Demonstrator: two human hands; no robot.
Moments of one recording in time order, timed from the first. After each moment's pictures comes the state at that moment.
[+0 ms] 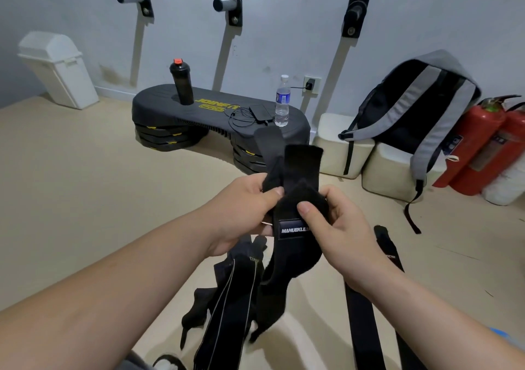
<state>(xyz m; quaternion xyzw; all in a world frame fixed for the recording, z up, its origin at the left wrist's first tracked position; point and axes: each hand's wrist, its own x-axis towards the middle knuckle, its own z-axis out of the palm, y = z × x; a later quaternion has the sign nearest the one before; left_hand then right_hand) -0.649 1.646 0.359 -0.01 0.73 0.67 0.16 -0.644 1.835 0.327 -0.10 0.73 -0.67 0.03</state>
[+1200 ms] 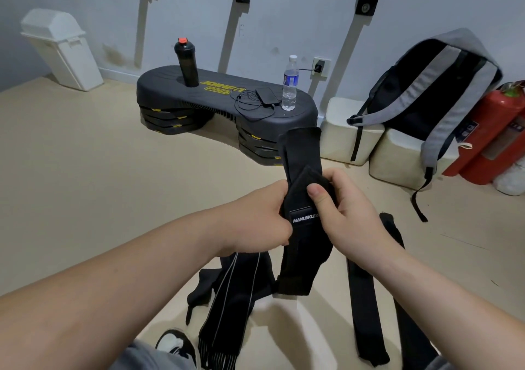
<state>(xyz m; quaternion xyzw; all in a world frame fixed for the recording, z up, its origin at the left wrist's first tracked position) -0.628 1.654 0.345 0.06 0.84 0.49 0.22 -0.649 1.837 0.320 -0.15 0.82 -0.56 0.00</state>
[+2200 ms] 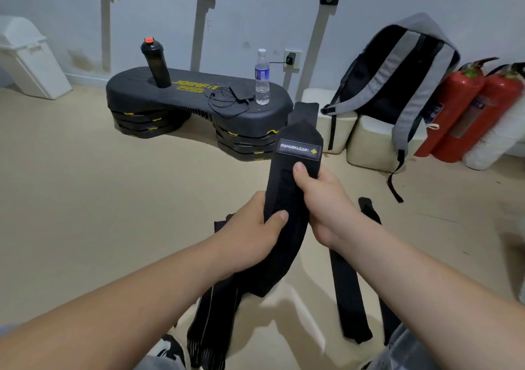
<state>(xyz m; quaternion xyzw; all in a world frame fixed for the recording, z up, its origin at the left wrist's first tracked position) -0.614 1.700 0.308 -0.03 0.84 0.52 0.15 -0.672 1.845 0.306 0.10 0.62 -0.77 0.11</state>
